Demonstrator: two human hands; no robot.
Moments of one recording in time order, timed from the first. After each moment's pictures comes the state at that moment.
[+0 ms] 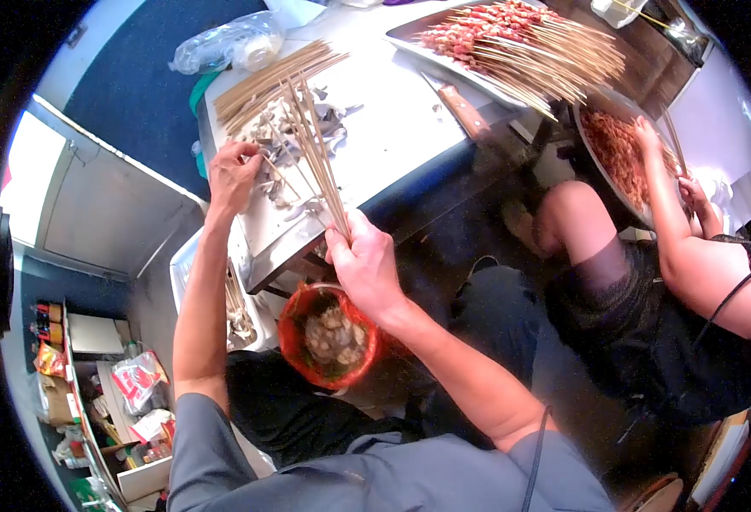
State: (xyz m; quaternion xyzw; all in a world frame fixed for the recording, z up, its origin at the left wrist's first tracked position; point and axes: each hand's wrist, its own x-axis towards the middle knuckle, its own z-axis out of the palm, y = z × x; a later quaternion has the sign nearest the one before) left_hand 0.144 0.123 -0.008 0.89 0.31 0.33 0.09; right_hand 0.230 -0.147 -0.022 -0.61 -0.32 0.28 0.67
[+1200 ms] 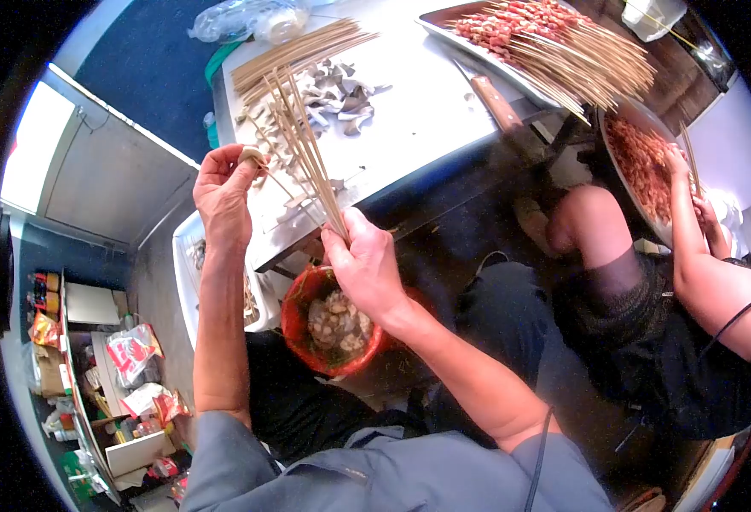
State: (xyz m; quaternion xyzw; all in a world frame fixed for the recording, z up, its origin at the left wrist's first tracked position) left_hand 0.105 0.037 0.002 0.60 0.22 0.51 0.58; right_hand 0.207 -0.143 -0.031 -0.58 -0.36 0.31 0.66
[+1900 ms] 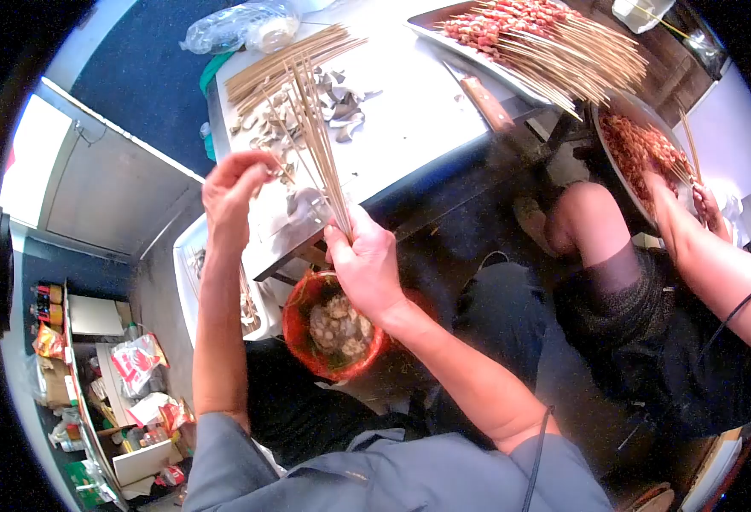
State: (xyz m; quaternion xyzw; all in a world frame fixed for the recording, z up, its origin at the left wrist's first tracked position) left_hand 0.116 0.035 0.011 0.71 0.23 0.41 0.52; right_hand 0.211 -0.142 -0.023 -0.57 -0.29 0.33 0.69
